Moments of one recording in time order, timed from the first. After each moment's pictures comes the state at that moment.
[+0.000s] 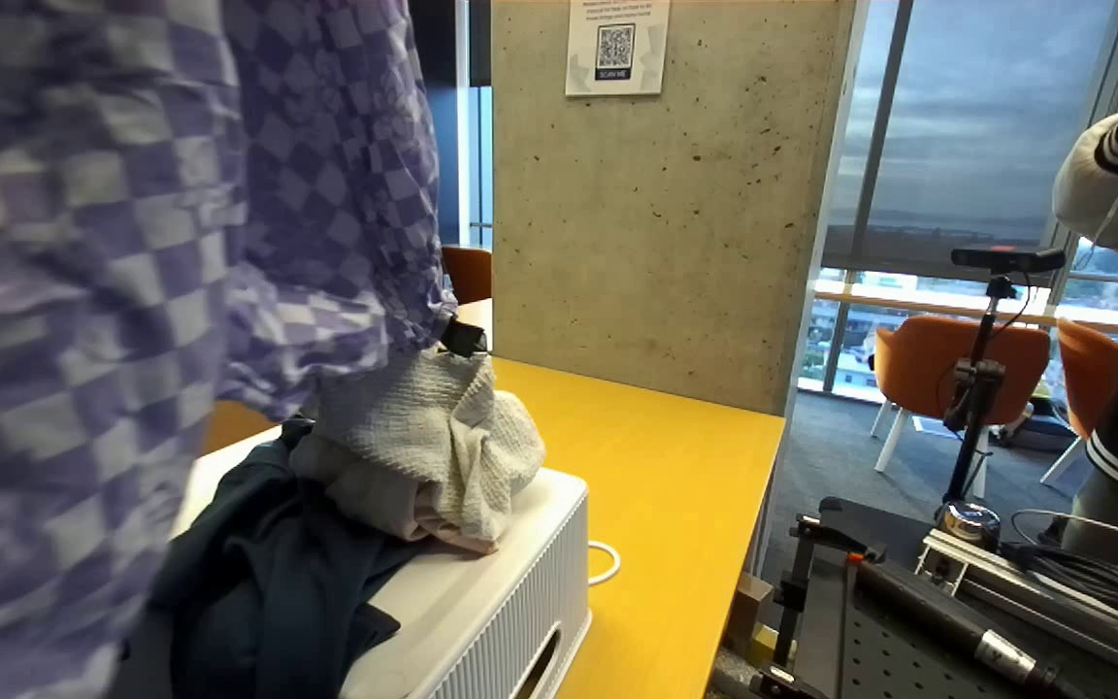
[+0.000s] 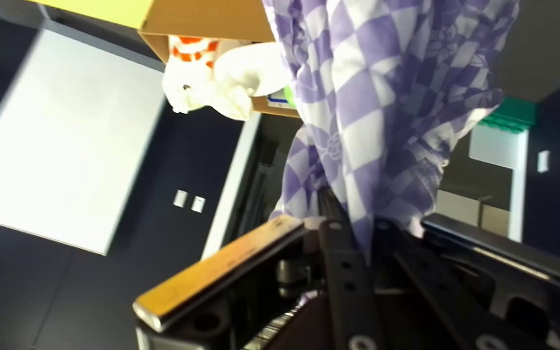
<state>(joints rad) 1.55 0.09 -0.83 -1.36 -0.72 2.05 0.64</state>
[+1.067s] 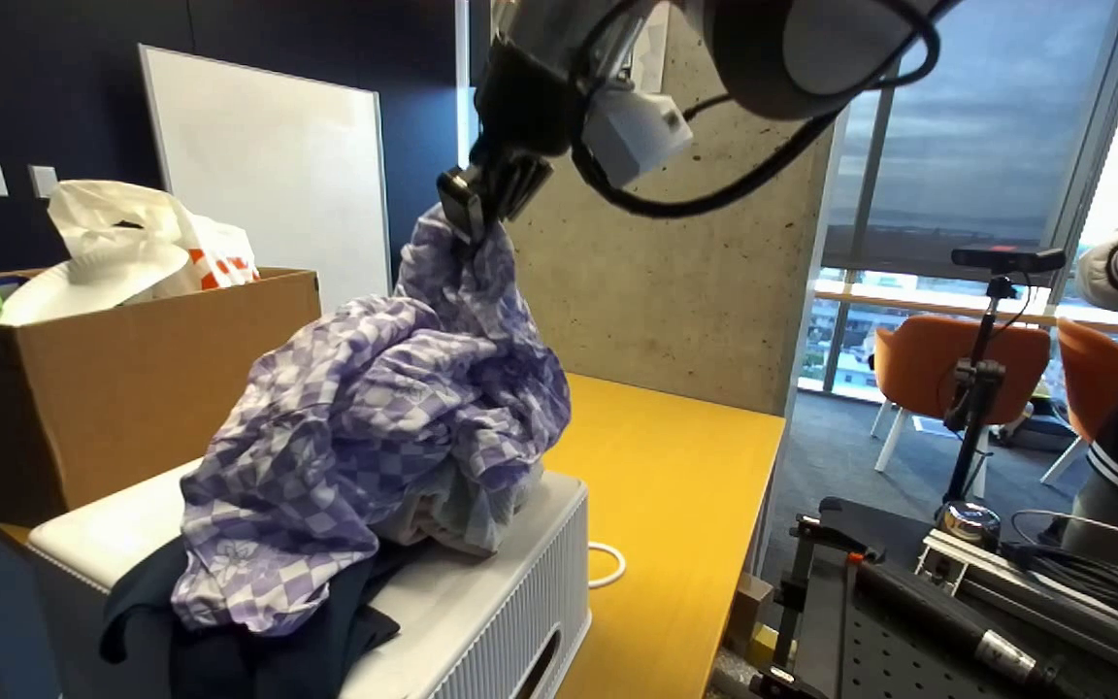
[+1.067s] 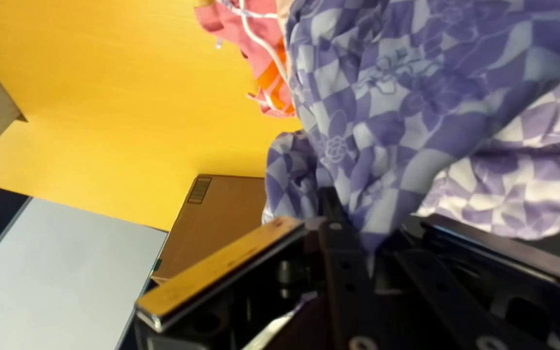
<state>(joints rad) 0.75 0.03 -0.44 -2.11 -0.65 2.63 0.60</state>
